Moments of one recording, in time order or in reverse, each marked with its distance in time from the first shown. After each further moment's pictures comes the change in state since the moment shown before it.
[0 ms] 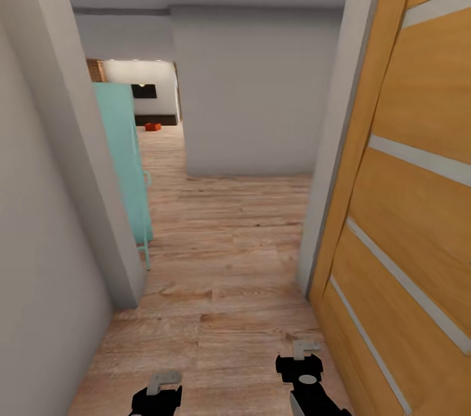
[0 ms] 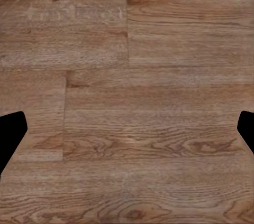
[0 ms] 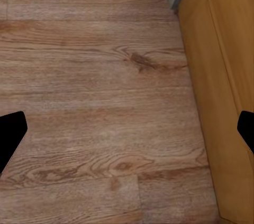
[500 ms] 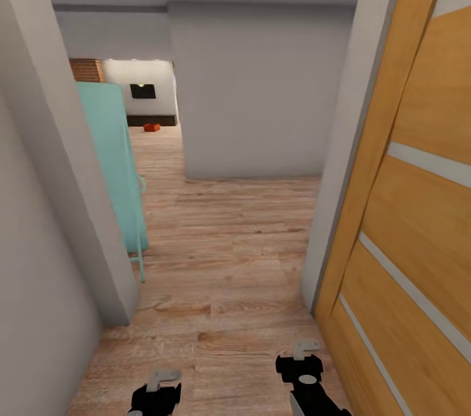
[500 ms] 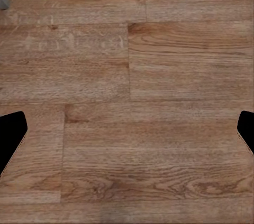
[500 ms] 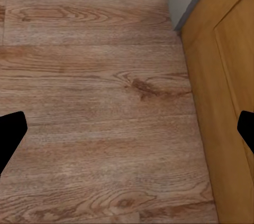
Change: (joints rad) left arm -0.021 0.001 -0.001 0.027 0.002 -0.007 -0.001; right arm 0.000 0.000 0.000 0.001 0.001 0.000 0.000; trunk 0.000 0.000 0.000
